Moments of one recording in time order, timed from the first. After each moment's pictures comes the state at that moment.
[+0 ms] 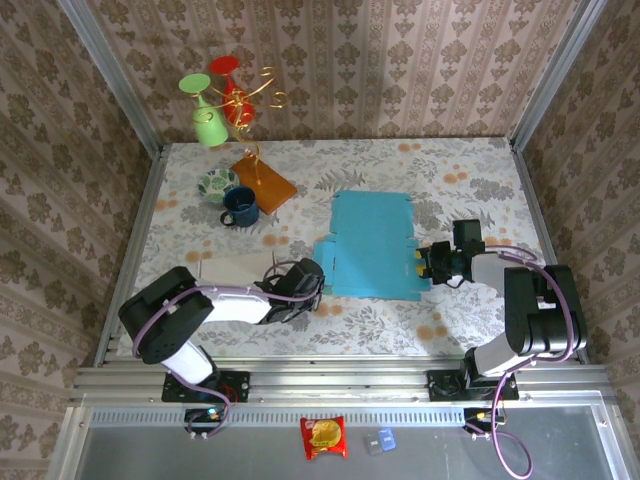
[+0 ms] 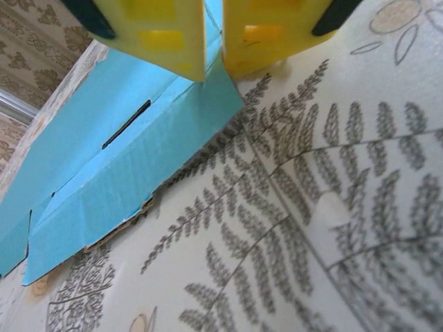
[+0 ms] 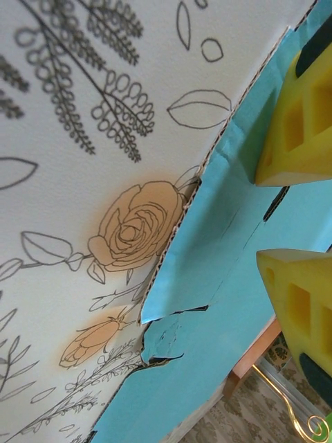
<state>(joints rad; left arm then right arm) -0.96 1.58 0.57 0.21 -0.19 -2.02 -0.02 1.52 0.59 -0.08 -0.46 1.47</state>
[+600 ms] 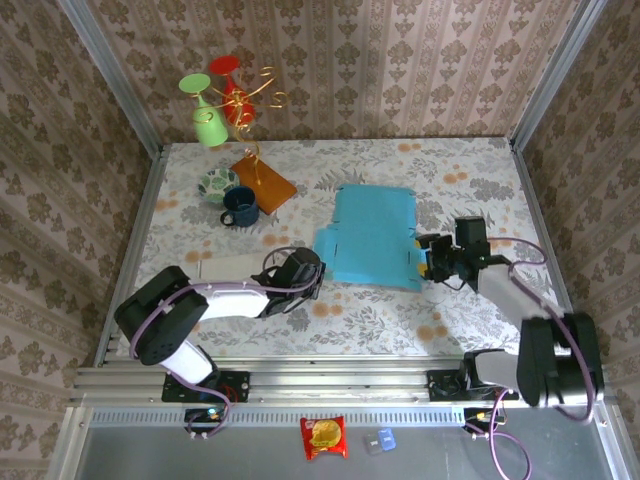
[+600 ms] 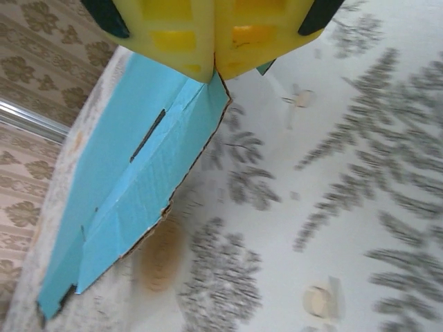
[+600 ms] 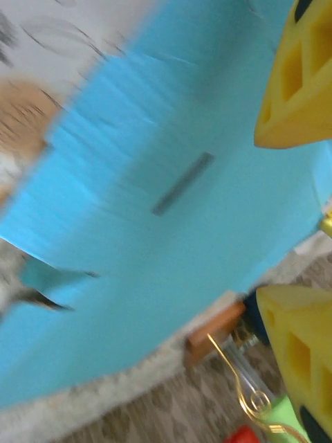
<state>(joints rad) -0.92 1.56 0.62 0.26 -0.21 -1.89 0.07 1.21 0.58 -0.22 -0.39 1.48</state>
